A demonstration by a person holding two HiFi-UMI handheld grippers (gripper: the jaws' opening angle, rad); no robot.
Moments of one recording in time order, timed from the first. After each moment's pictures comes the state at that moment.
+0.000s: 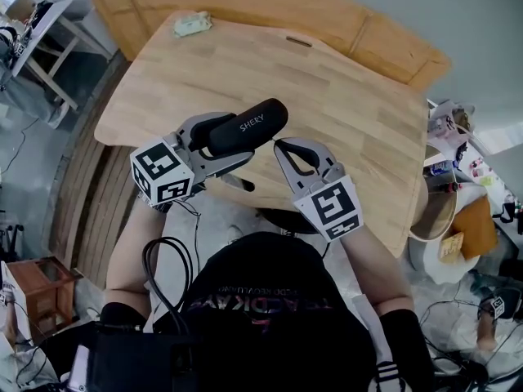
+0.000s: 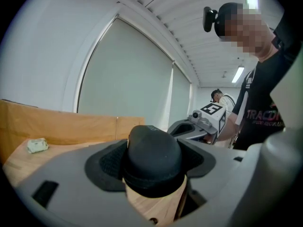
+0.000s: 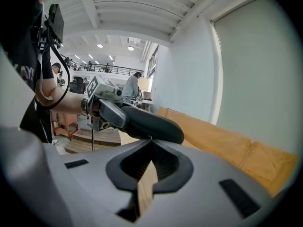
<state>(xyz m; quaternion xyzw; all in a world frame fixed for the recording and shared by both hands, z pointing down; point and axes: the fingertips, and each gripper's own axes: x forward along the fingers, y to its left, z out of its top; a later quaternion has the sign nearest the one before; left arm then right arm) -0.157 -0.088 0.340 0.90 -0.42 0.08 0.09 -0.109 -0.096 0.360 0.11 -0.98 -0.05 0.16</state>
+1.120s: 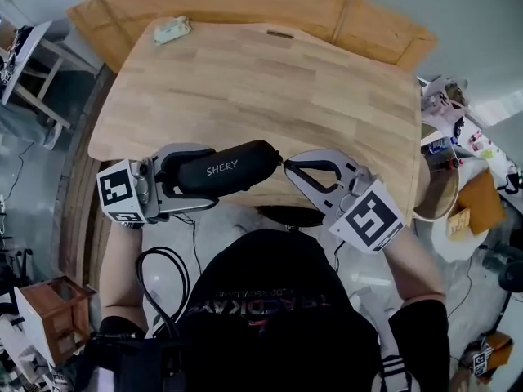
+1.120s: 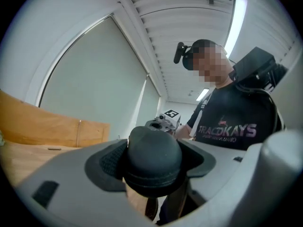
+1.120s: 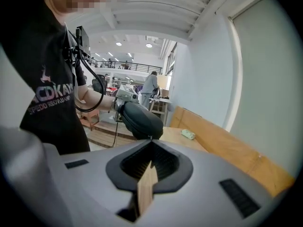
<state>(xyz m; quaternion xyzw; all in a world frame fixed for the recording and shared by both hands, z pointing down) -0.140 -0.009 0.306 0.97 -0.22 0.00 0.09 -0.055 -0.059 0.326 -0.02 -0.97 -0.13 0.22</state>
